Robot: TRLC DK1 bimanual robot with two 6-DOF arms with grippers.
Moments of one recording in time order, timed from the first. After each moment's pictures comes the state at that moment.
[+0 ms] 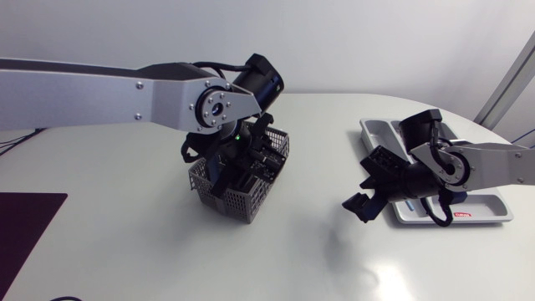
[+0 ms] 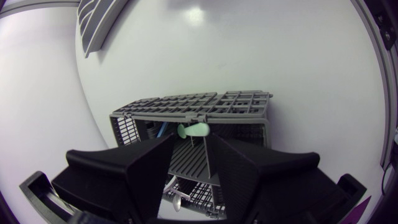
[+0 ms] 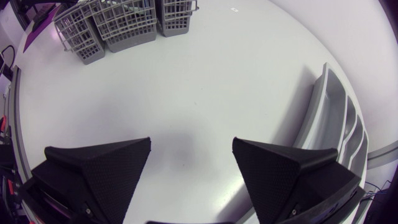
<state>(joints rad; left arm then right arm) -0.73 1.83 1.39 -0.68 -0.17 1.48 0.14 1.54 0.73 -0.25 -0.26 -0.56</state>
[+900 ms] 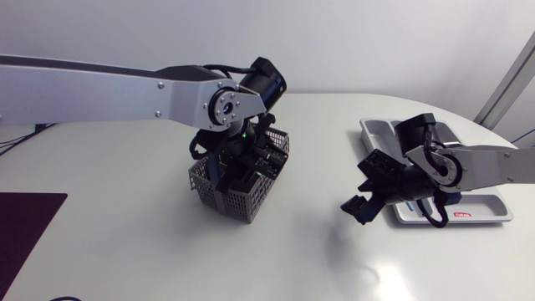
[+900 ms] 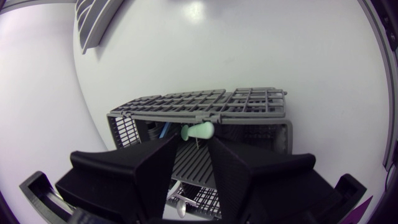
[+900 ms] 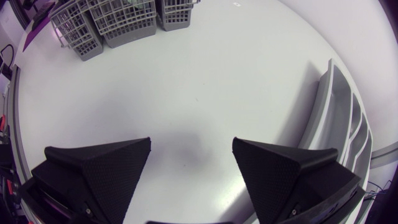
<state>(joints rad) -0.71 1.90 1.45 -0.67 -0.17 1.49 0.14 1.58 0.73 -0.23 -0.26 -0.56</state>
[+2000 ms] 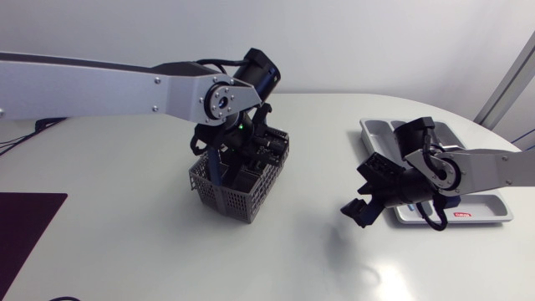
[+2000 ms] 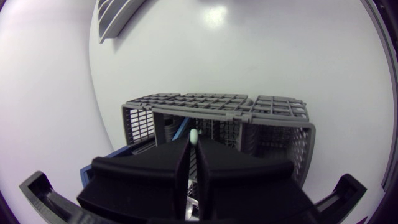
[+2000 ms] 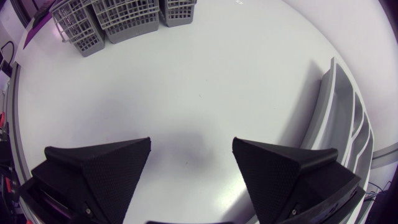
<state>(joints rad) -0.68 1.90 1.46 -0.60 -0.12 1.41 0.14 1.59 0.71 -0.21 -0.26 -0.56</state>
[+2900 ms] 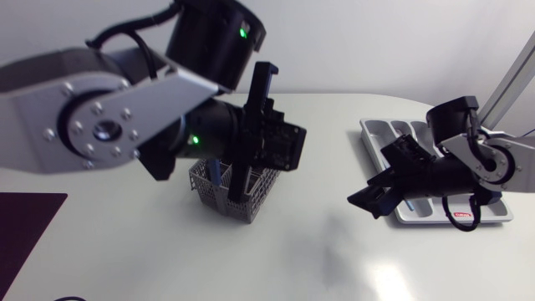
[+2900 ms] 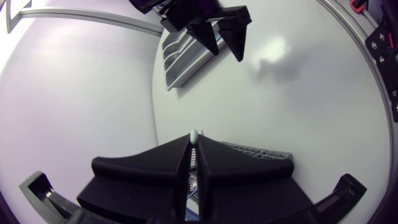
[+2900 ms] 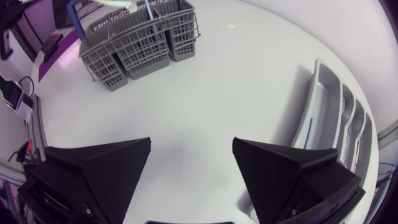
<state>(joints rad) -0.88 1.48 1.17 -0.33 -0.11 1.27 0.09 1.35 0.74 -0.40 -0.40 -0.43</state>
